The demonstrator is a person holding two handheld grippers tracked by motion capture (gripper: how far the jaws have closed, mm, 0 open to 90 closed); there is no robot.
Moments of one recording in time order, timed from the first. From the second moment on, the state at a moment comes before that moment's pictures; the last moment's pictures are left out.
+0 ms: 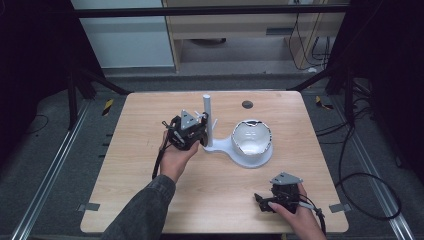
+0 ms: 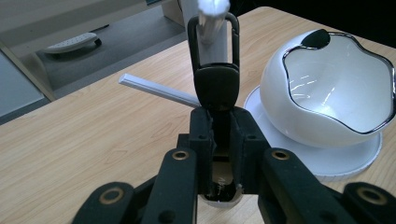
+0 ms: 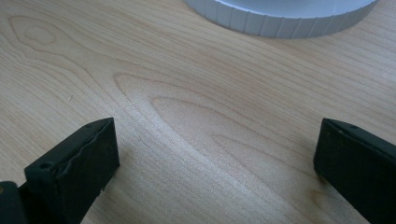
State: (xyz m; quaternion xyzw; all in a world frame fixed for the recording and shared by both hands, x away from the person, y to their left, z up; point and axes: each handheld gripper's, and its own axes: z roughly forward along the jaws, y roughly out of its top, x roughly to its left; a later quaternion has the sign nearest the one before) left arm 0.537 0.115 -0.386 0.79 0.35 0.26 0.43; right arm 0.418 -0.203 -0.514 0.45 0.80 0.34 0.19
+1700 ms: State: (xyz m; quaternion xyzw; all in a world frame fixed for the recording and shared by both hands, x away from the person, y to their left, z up) left arm 0.516 0.122 -0.380 0.82 0.31 0.26 0.41; right arm 0.418 -0.203 -0.514 0.45 0.80 0.34 0.19
